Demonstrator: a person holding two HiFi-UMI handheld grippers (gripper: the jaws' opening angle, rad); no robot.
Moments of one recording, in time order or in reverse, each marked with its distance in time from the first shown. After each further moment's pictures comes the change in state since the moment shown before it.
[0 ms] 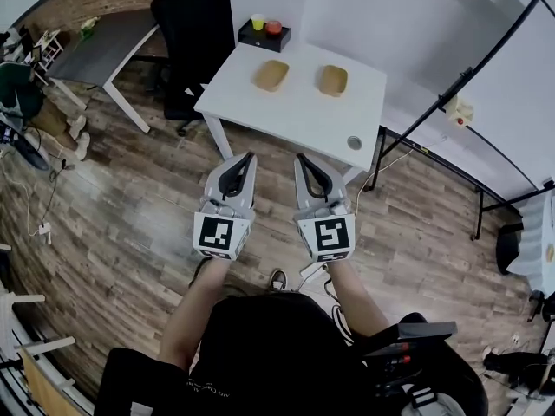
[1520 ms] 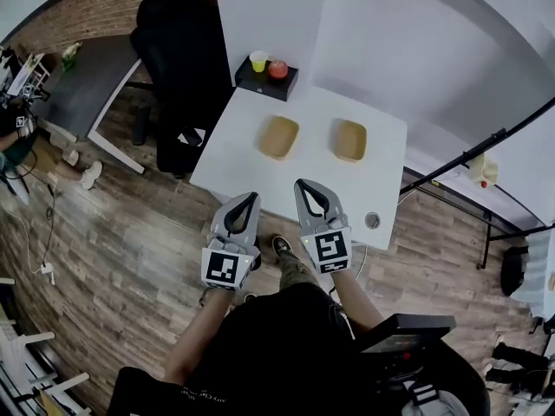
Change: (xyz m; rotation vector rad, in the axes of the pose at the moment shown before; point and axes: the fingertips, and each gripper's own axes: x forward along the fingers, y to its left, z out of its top) left arm 0.213 0.153 -0.114 -0.055 0.109 -0.037; right arm 0.284 -0.105 -0.110 0.008 0.145 0.052
